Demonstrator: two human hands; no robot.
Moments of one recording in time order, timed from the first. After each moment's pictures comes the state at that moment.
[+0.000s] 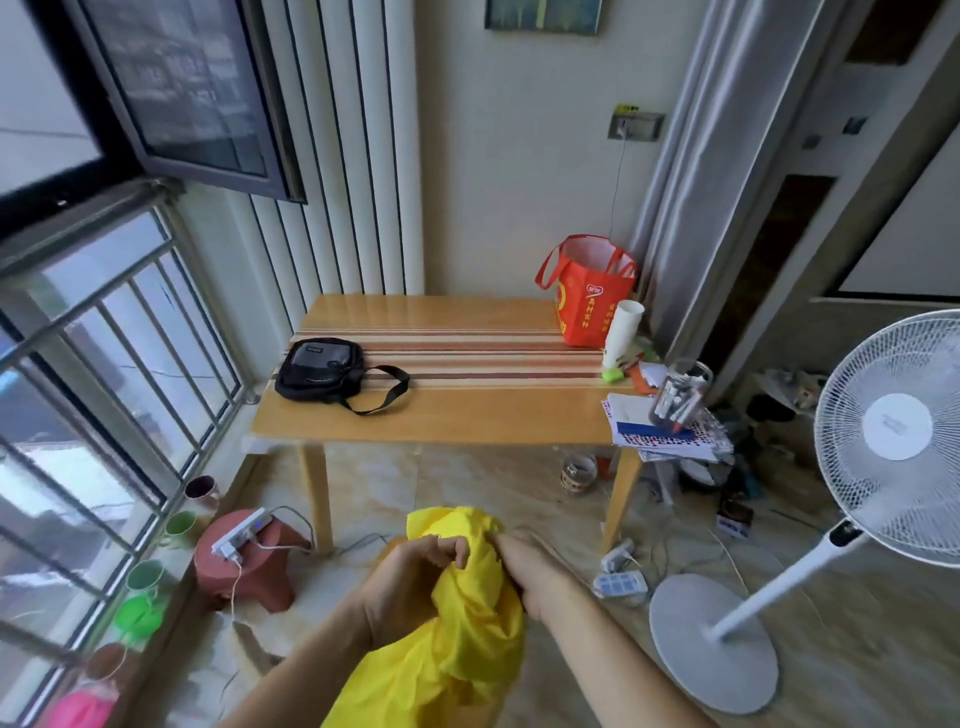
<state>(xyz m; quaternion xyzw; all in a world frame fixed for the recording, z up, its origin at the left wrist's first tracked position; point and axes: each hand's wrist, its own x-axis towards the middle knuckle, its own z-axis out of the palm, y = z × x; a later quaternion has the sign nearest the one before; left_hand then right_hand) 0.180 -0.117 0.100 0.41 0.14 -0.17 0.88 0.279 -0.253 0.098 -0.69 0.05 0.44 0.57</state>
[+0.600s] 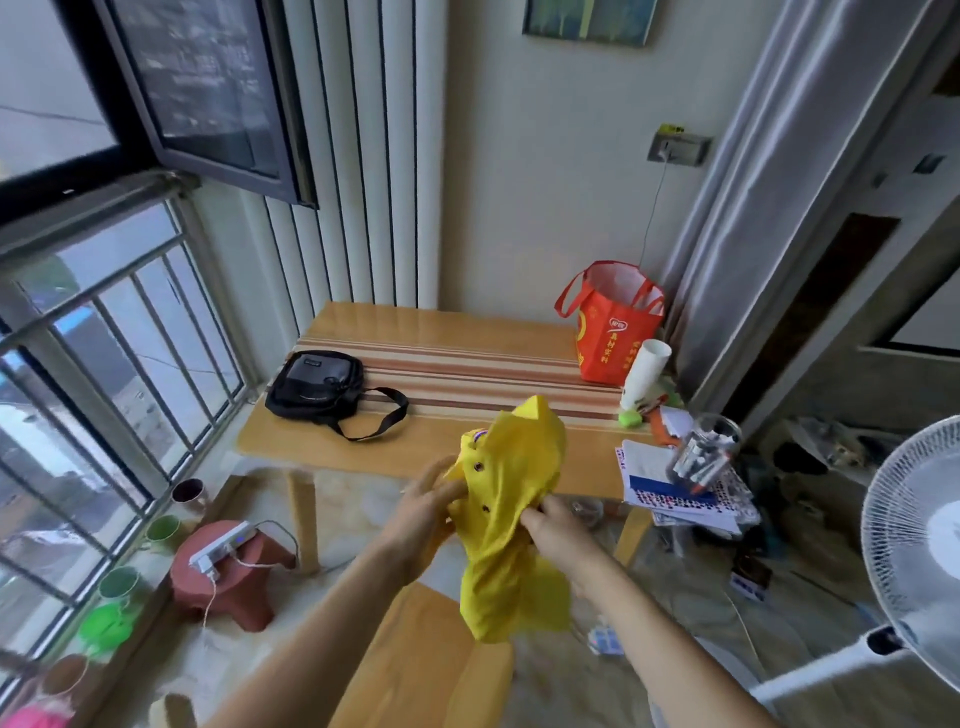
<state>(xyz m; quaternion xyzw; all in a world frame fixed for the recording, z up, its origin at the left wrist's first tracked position) 0.336 -0.084 0.126 0.53 0.23 0.05 0.82 0.421 -0.246 0.145 -0.79 -0.14 0.32 0.50</state>
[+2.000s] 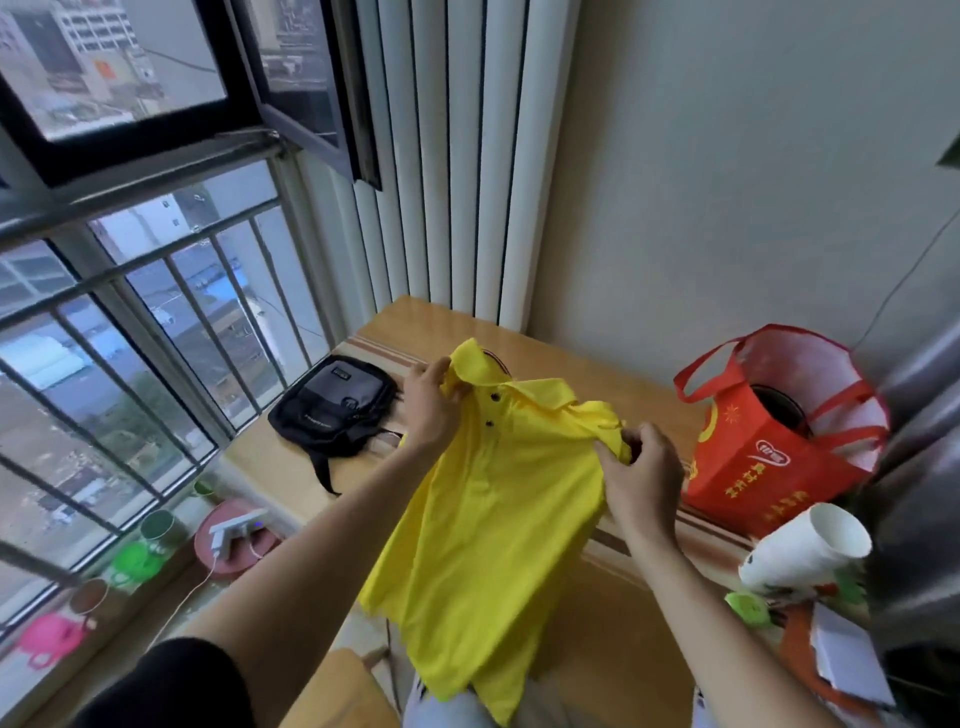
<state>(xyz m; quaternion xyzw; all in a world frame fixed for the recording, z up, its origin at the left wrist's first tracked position) 0.708 0.127 0.072 0.72 0.48 0.31 0.39 0.848 -0.090 0.082 -0.84 -0.28 -0.01 0.46</state>
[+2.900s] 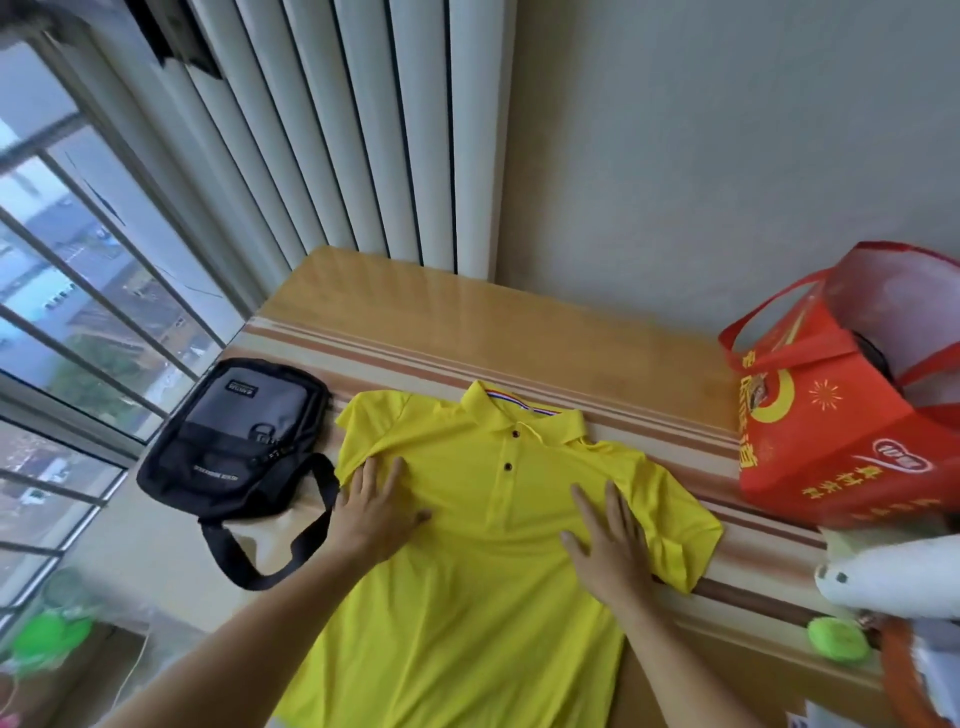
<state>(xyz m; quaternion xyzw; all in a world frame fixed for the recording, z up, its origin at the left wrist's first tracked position) 0.703 0.241 -0.178 0.88 0.43 -0.17 0.13 0.911 -0.022 -0.195 -0.92 -0.31 0.21 0.09</state>
